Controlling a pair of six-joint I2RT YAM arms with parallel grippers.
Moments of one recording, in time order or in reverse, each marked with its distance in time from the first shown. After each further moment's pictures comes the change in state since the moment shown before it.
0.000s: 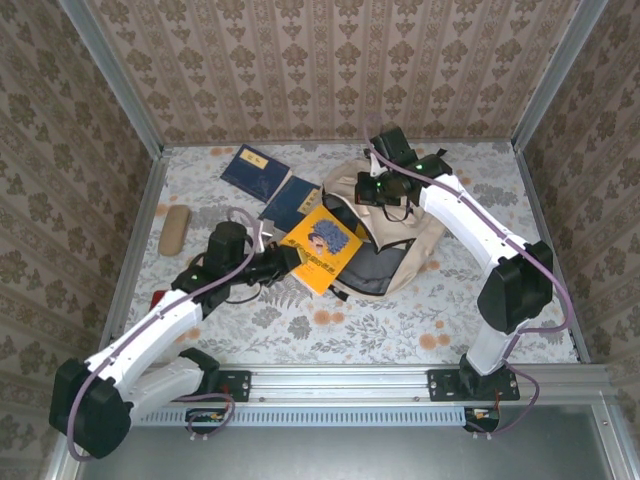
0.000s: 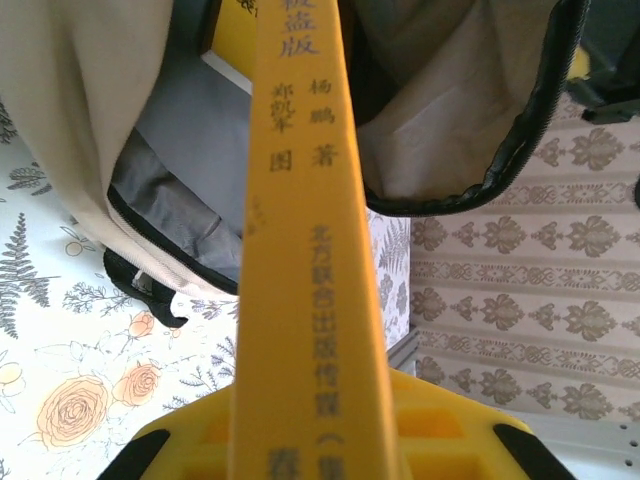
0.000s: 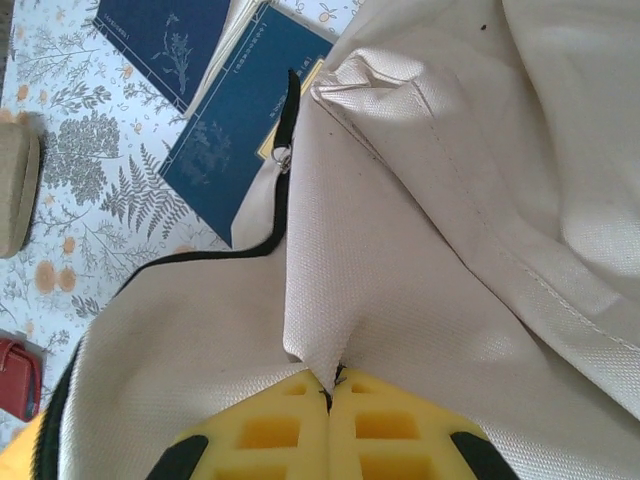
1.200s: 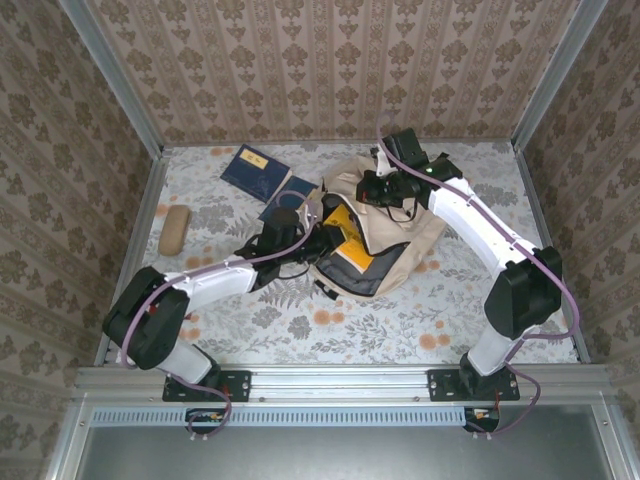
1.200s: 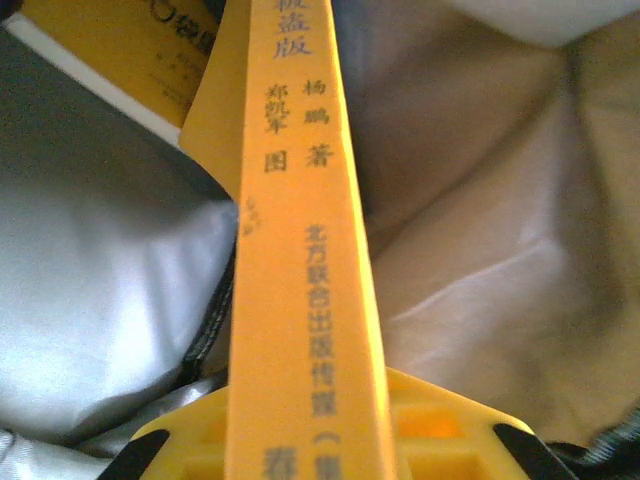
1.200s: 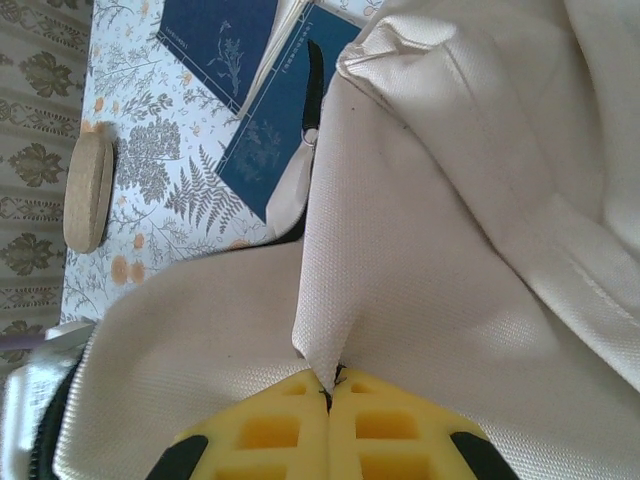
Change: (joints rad) left arm -0.153 0.486 0.137 0.522 -0.140 -0.147; right arm -0.042 -0.053 -0.075 0.073 -0.129 0.048
